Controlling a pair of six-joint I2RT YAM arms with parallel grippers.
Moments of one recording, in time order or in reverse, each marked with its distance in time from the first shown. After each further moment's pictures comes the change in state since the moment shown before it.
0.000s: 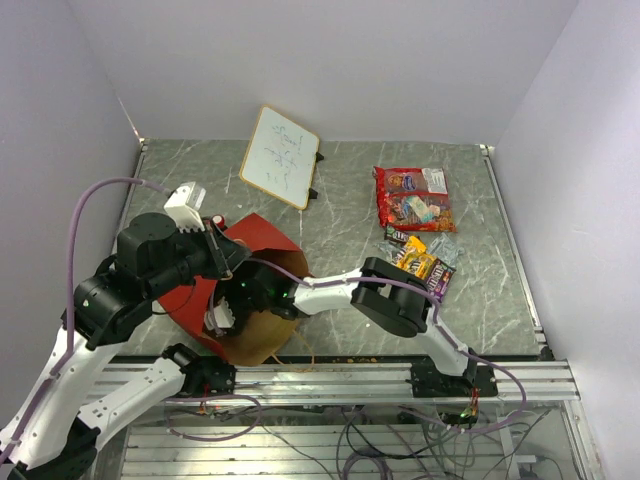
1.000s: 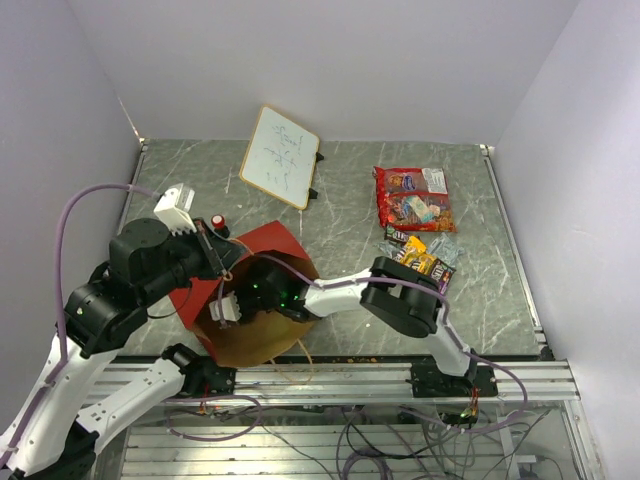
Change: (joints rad) left arm 0.000 -0.029 -0.010 0.016 -0.032 -0.053; right arm -0.006 -0.023 -0.087 0.122 0.088 0.169
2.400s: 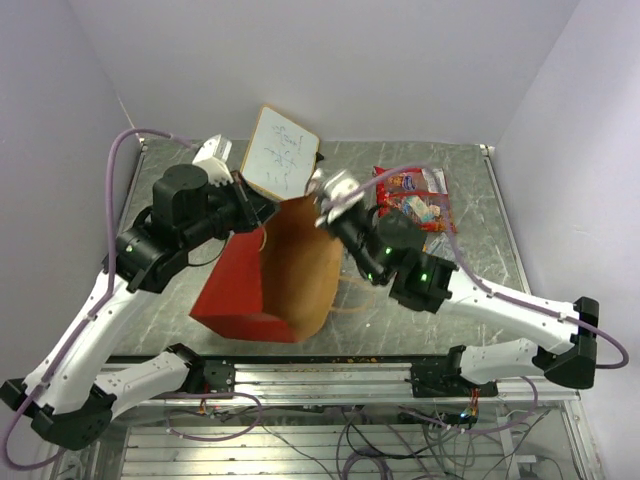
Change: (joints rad) left arm 0.000 0.282 0.129 0.207 0.040 -0.004; right arm -0.017 -0.980 -0.168 -0.311 0.814 0.452
